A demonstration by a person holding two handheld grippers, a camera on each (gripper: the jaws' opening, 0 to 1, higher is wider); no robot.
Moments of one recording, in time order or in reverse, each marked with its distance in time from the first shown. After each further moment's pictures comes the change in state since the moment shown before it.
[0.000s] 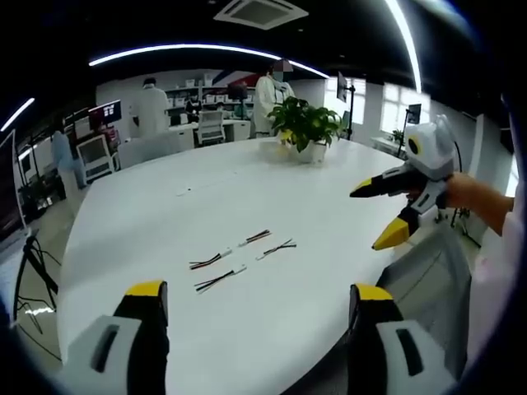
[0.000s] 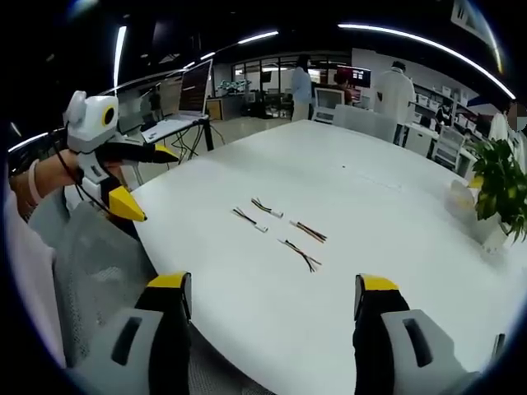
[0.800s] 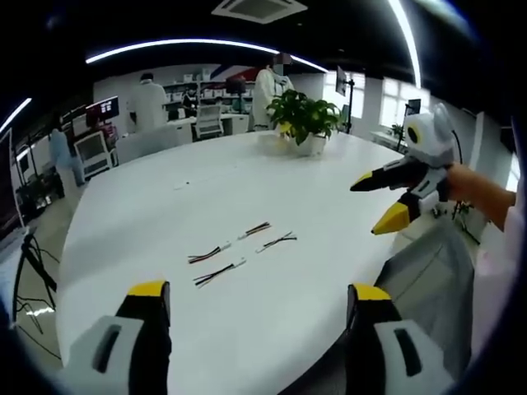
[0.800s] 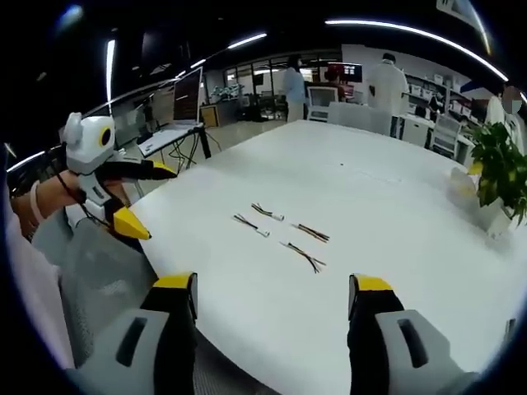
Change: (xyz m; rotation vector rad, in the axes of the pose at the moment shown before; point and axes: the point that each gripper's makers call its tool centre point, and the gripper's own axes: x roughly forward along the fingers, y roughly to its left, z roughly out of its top) left arm 0.005 0.002 -0.008 0.008 0.032 -0.008; right arm 0.002 -0.001 0.006 0.073 -0.019 0.010
